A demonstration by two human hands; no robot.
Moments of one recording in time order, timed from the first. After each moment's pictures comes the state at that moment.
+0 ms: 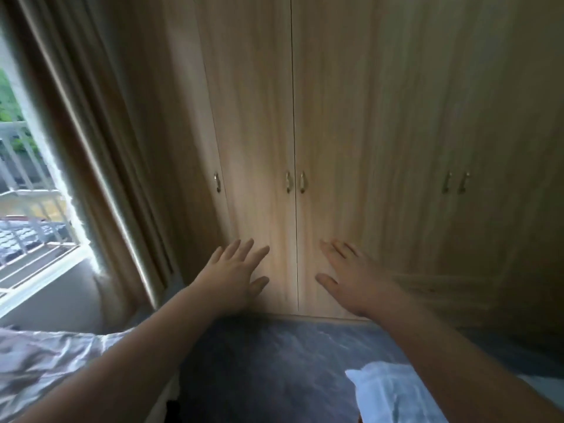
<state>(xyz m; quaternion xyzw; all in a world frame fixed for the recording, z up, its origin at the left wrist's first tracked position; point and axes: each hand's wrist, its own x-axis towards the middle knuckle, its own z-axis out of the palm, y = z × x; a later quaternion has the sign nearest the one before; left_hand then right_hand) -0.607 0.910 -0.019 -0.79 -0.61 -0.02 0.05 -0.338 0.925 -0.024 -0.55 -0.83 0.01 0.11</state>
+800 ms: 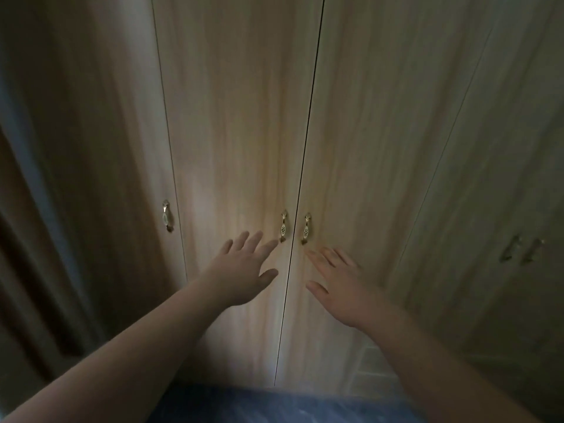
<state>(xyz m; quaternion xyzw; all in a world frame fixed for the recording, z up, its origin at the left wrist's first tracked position) -0.670 1.427 -0.033 -0.81 -0.58 -0.07 0.07 -0.432 1.414 -0.037 -0.56 -0.82 -0.05 0.09</state>
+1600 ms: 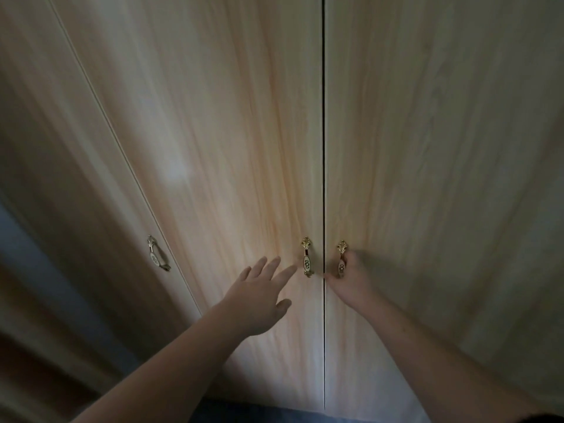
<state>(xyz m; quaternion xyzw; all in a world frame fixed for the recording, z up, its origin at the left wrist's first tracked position) -0.664 1.650 -0.084 -0.80 -0.60 0.04 0.01 -0.454 1.727 -0.136 -0.63 -0.62 0.31 0.33</state>
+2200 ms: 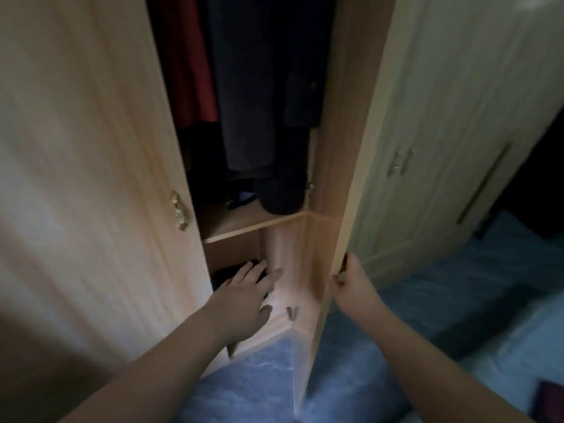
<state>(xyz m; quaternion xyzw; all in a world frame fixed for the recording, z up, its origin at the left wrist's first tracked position) -0.553 1.501 -0.128 -0.93 -0.36 0.01 -0.10 -0.327 1.408 -0.138 -0.73 -0.47 0.23 0.45</state>
